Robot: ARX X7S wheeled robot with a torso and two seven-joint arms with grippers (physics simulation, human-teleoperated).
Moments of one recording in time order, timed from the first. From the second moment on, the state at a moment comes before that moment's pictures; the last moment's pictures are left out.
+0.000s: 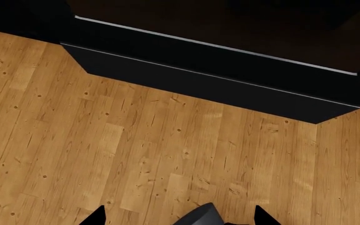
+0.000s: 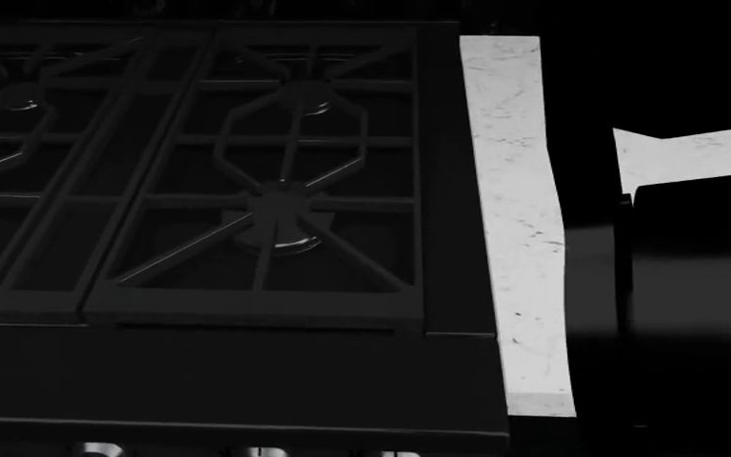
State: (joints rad) left arm 0.03 -0.09 -0.29 -1.31 -0.01 0.36 0.11; right arm 2.15 0.02 -0.45 0.76 0.68 0.76 0.50
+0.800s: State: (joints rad) left arm 0.03 -0.09 -0.29 -1.31 -0.01 0.36 0.11; right arm 2.12 0.03 -0.56 0.73 0.76 0.74 0.52
